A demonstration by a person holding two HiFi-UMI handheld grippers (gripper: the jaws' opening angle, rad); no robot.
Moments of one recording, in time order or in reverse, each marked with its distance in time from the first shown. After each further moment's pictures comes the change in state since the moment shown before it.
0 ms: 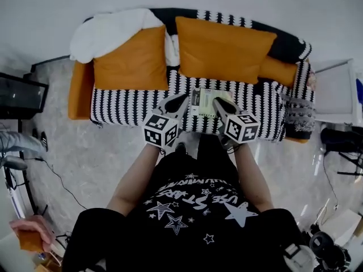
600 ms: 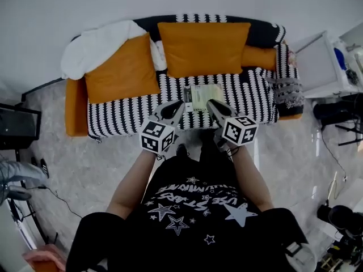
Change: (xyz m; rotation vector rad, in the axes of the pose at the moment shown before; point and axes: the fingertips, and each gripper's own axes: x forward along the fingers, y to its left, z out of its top) left arm -0.057 -0.041 -0.008 0.116 0.010 -0.155; right arm -0.060 0.066 -0.011 0.064 -0.152 -0.033
